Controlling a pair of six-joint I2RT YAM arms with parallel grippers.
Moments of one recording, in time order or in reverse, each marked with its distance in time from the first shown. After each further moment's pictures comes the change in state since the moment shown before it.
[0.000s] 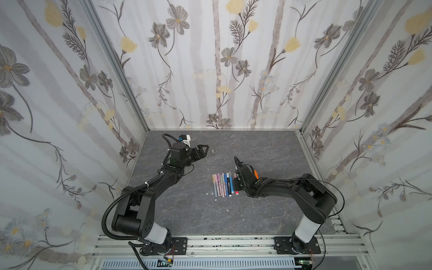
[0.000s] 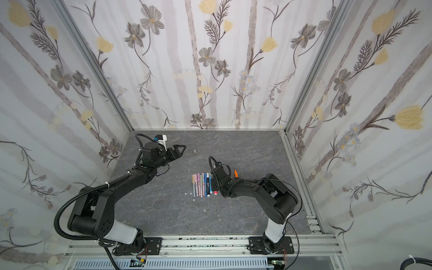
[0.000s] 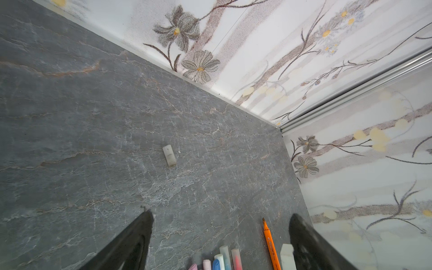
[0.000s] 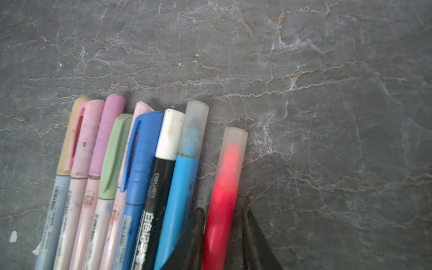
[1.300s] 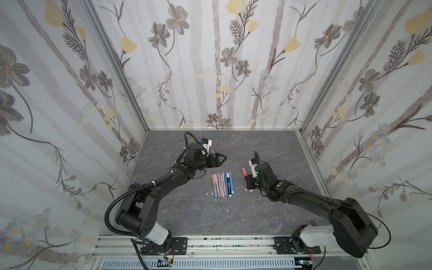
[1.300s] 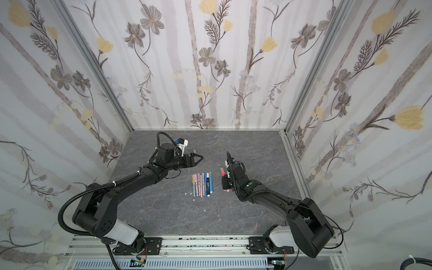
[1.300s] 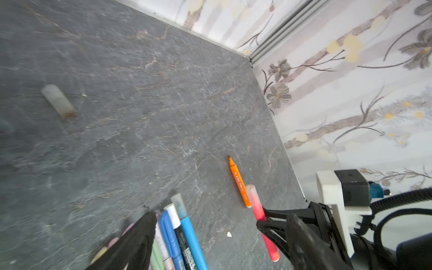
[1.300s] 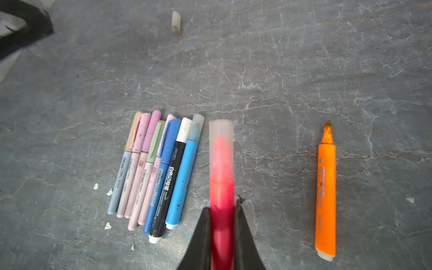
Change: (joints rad) left arm -0.211 0.056 0.071 -0.113 0.182 0.046; right arm -0.121 -0.440 -0.151 -0.077 -0.116 -0.088
